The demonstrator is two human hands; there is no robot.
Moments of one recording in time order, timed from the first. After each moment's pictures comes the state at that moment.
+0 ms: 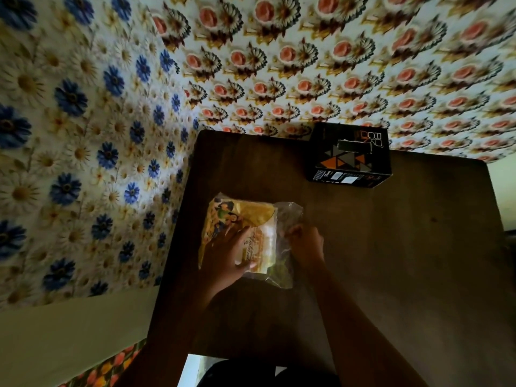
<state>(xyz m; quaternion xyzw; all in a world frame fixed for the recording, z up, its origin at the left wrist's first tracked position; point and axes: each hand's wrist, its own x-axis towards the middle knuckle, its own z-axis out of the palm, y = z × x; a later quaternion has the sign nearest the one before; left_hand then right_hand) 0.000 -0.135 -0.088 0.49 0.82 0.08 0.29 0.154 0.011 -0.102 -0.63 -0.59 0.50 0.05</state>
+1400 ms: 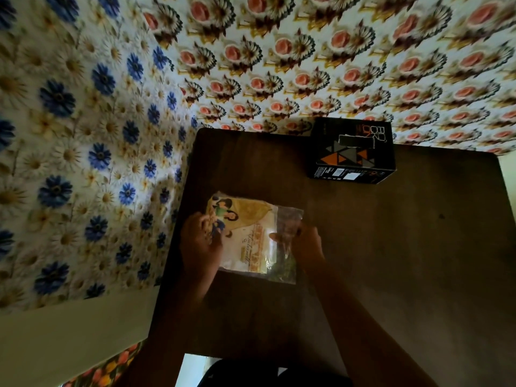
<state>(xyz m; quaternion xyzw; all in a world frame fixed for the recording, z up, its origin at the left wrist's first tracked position) -0.018 -0.134 -0.091 0.27 0.89 0.34 0.11 0.156 0.012 -0.100 -0.56 -0.57 0.59 0.06</state>
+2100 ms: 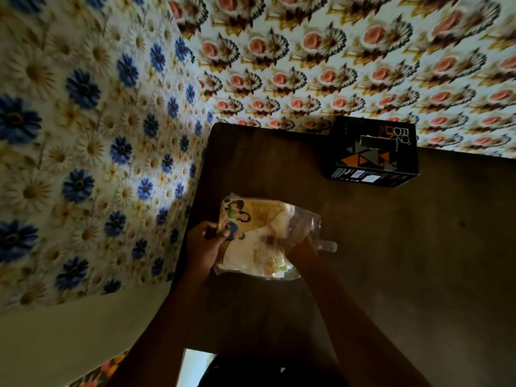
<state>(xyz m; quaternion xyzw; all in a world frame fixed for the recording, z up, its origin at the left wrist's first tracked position) -0.055 -0.145 -0.116 0.10 0.87 0.40 0.26 0.120 -0.010 -0.125 -0.54 -0.57 0.62 0.00</state>
